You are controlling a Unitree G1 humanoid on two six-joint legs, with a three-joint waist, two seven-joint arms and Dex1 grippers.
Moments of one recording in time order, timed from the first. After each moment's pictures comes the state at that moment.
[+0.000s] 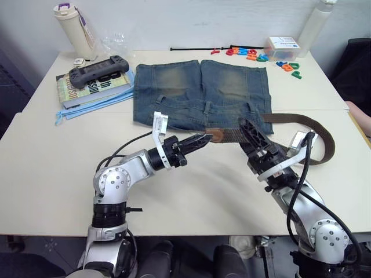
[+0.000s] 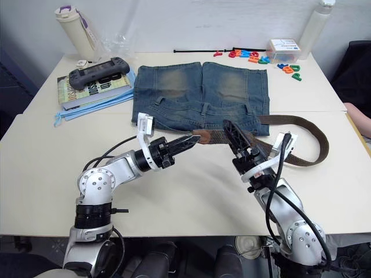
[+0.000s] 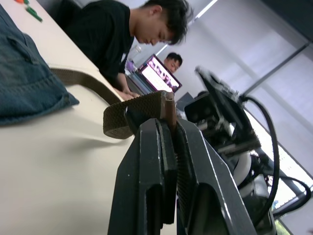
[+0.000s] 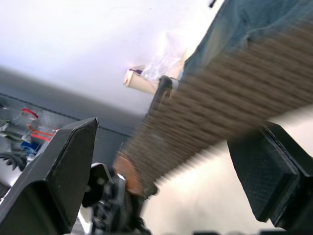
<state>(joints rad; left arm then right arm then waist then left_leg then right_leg) -0.55 0.12 0.17 -0.14 -0.96 1.04 -0.51 -0.09 -0.23 -0.20 -0.56 1.66 0.54 -0.25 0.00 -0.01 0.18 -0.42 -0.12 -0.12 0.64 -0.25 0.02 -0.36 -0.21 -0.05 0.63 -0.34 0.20</state>
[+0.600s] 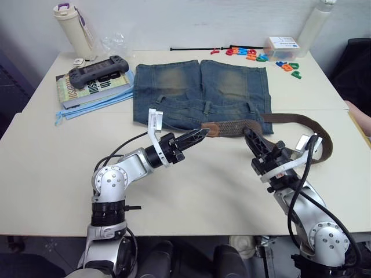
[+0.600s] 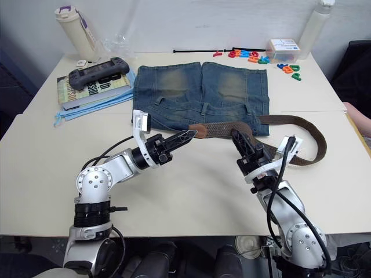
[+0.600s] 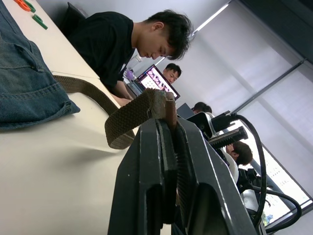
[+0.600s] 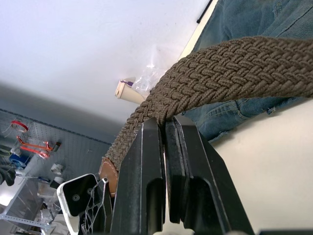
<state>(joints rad) -0.55 0.13 0.18 -0.11 -1.01 1.05 -0.48 -0.07 -0.23 -0.20 -0.56 1.63 0.49 -0.24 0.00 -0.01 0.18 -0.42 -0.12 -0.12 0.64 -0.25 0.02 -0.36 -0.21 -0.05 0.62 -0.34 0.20</state>
